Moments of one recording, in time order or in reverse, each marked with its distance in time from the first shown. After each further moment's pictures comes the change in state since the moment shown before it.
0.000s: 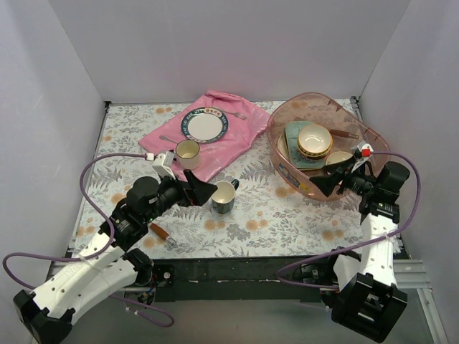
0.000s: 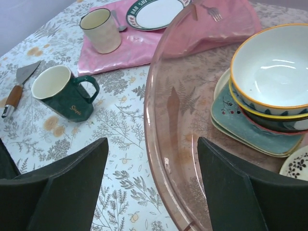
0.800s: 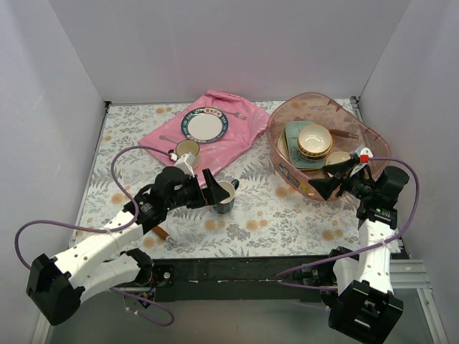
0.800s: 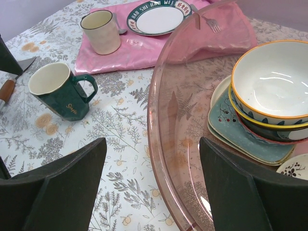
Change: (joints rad) left arm -0.011 0.266 0.010 0.011 0.132 -0.146; right arm 0.000 -0.073 -0.071 0.088 -0.032 -0.010
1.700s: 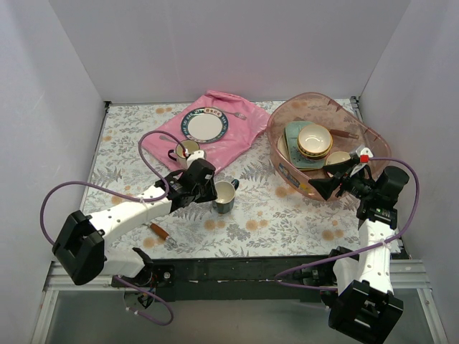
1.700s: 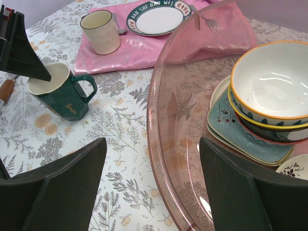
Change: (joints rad) left arm -0.088 0.377 0.222 -0.241 -0.425 0.034; right arm 0.000 0.001 0.000 0.003 0.000 -0.003
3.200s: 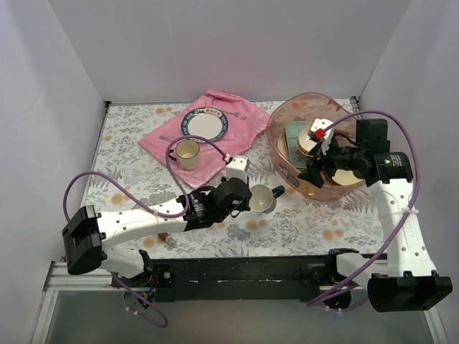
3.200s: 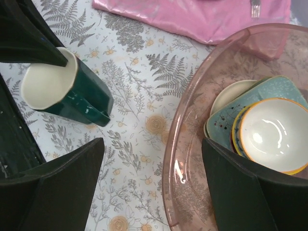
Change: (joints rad) left arm -0.380 0.040 0.101 0.247 -0.221 0.155; right arm 0.442 0.290 0.772 -0.996 0.405 -0.639
